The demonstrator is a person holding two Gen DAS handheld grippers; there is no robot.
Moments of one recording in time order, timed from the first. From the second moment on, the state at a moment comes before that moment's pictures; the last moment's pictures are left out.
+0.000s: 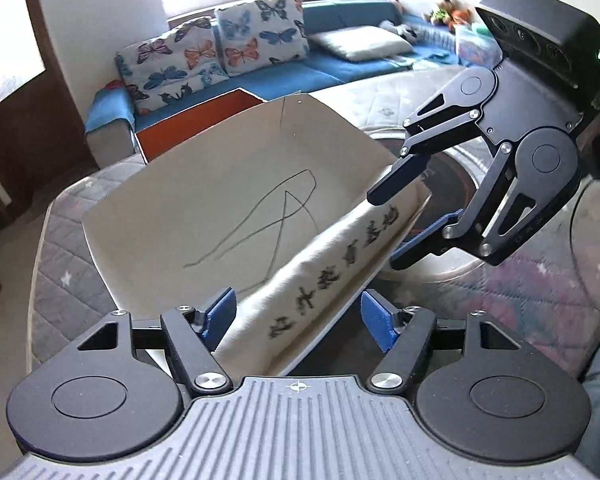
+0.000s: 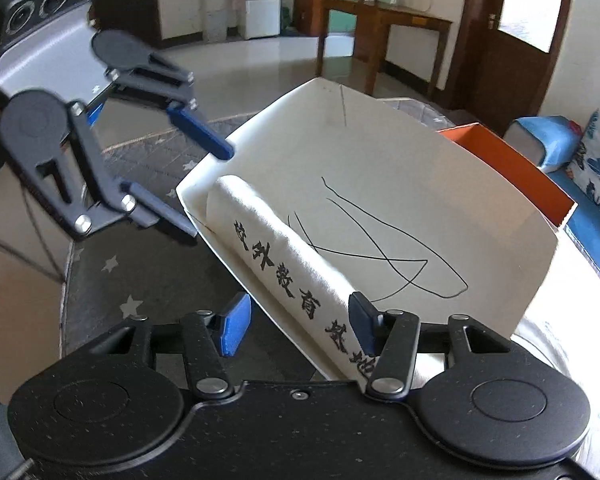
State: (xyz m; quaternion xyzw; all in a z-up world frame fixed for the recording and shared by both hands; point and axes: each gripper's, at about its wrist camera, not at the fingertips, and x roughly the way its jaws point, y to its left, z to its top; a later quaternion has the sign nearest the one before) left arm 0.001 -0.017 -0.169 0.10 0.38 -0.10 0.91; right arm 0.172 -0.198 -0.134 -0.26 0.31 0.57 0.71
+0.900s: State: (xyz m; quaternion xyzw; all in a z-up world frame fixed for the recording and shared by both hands) left arm -0.066 -0.048 -0.152 -0.03 0.32 0.05 0.95; right arm 0.135 -0.243 -0.157 -0.17 0.38 0.48 0.77
